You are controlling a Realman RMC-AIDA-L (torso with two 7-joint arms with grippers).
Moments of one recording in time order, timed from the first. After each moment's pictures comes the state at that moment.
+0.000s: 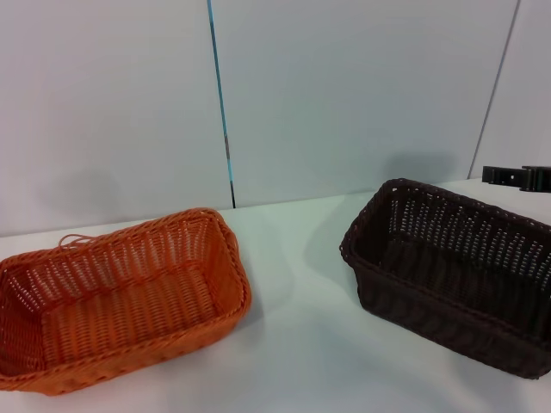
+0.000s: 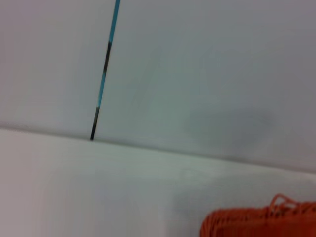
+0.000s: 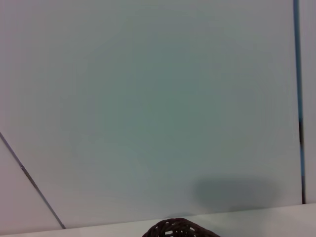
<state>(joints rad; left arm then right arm) -0.53 -2.02 -2.47 -1.10 2.54 -1.12 0.58 0.38 2.07 2.18 1.36 -2.27 0.99 2.56</state>
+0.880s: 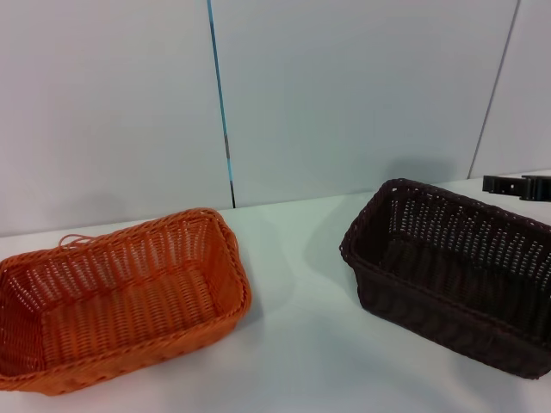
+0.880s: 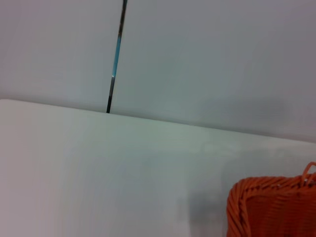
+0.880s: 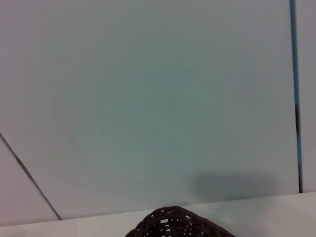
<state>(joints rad) -0.53 -2.04 -2.46 -0.98 2.59 -1.02 0.62 0.38 2.07 2.18 1.33 -2.27 0.98 2.54</state>
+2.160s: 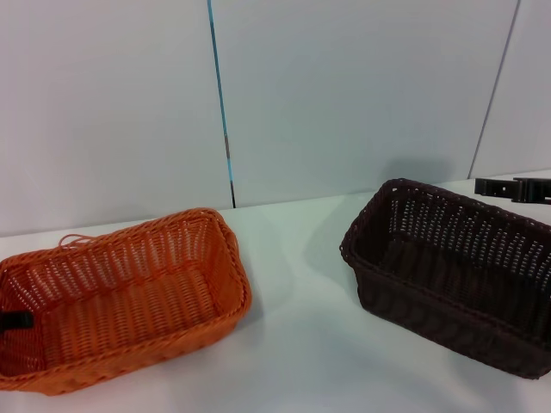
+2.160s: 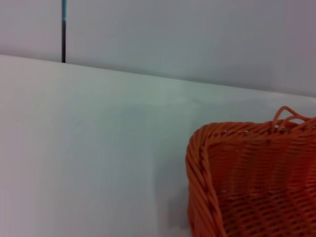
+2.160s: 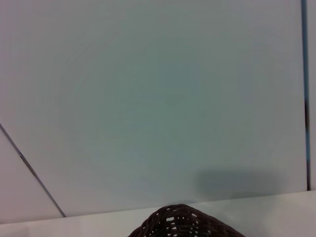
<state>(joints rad) -0.56 -2.04 -2.40 -0.87 2.59 -1.00 0.62 0.40 2.07 2.18 1.29 -2.27 0.97 2.53</state>
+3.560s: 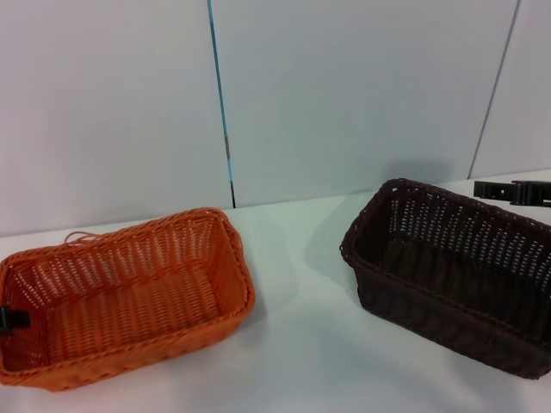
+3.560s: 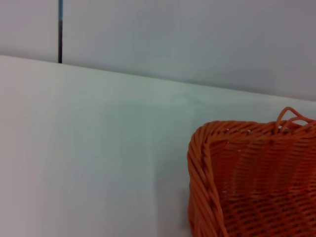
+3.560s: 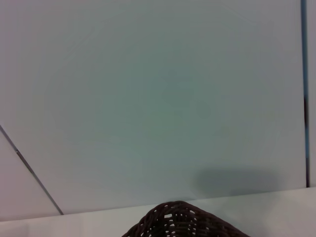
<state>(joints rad) -0.58 -2.05 -2.40 -0.84 2.59 -0.97 0.61 0.41 2.07 2.18 1.27 -2.26 0.96 2.52</state>
